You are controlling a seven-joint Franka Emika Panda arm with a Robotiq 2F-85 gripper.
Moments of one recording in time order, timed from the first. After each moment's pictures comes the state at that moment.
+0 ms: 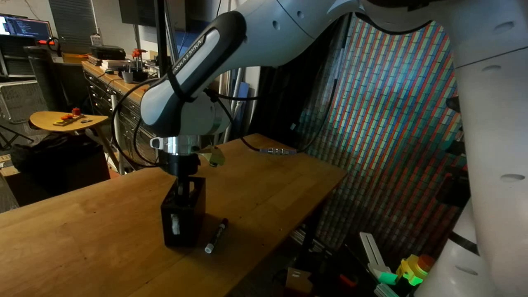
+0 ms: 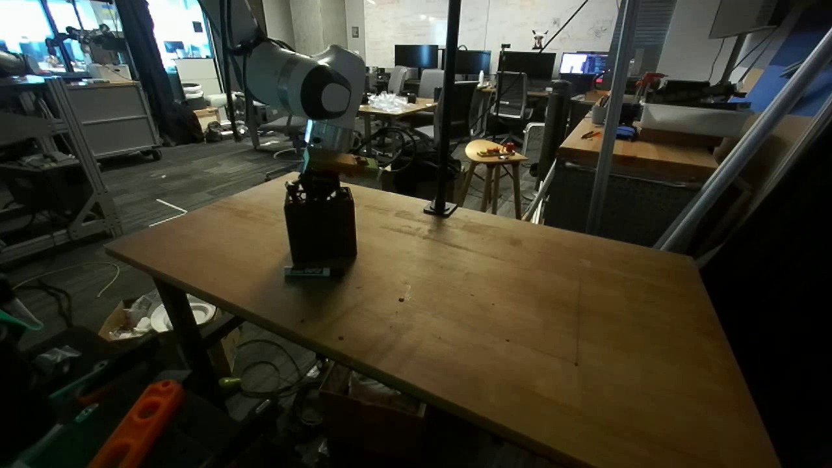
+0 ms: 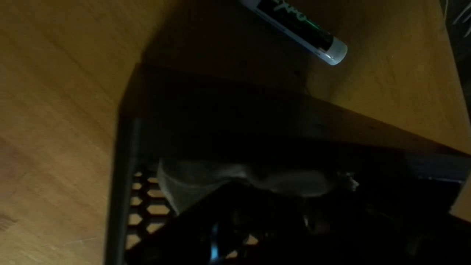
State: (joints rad) arm -0.02 0.49 0.18 -1.96 0.14 2.25 -0.93
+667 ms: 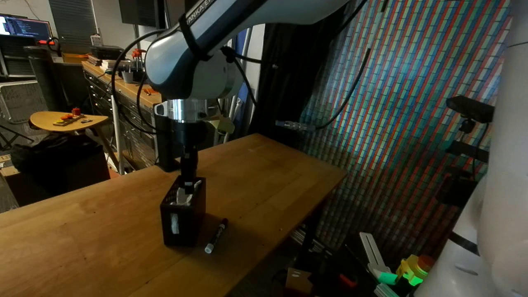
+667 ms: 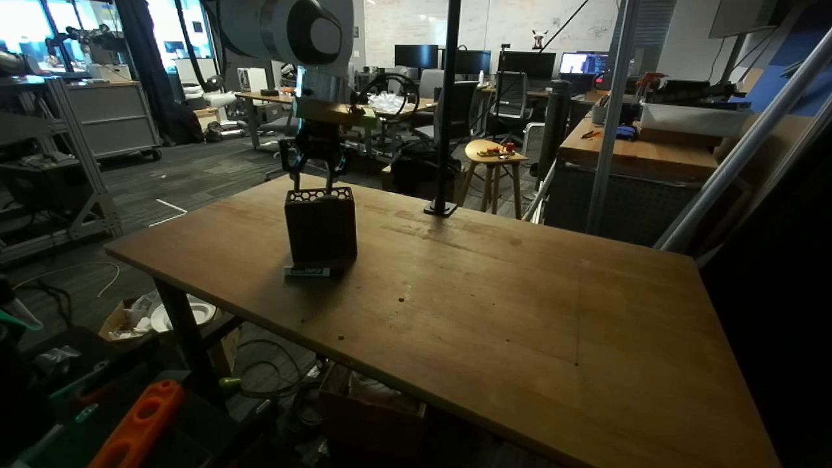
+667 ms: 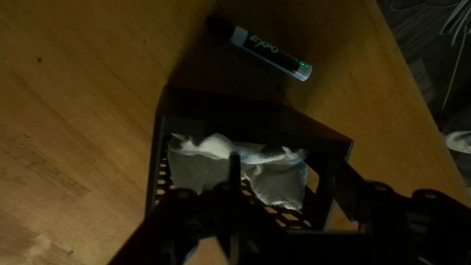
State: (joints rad) arm -0.01 0.28 0.17 -2.03 0.07 2.17 -0.82
